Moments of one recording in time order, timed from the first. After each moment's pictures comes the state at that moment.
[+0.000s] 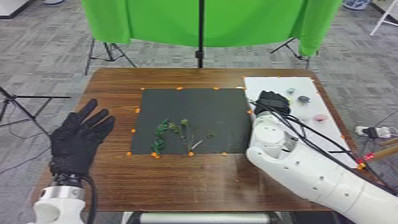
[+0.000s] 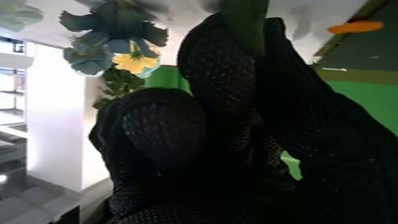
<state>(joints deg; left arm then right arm) 130.4 -63.1 -95.0 -128.8 34.0 13.3 16.5 -56.8 -54.9 30.1 -90.1 -128.3 -1.6 64.5</state>
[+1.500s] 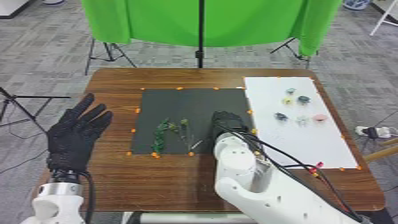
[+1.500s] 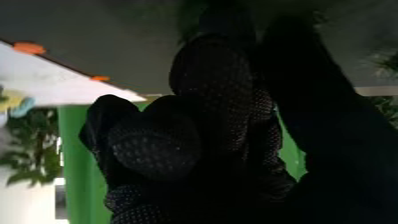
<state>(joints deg) 128.8 -59.2 -94.2 -127.0 32.5 12.9 21.0 -68.0 -64.9 32.2 -105.4 -132.2 -15.3 63.7</state>
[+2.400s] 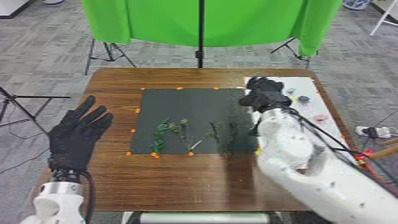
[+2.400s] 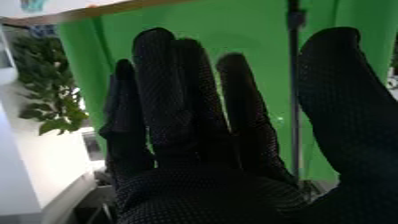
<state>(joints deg) 127.4 -59.7 -94.2 -124.7 32.4 11.7 19.9 -65.9 -46.7 41.6 -110.4 -126.7 1.7 50.7</state>
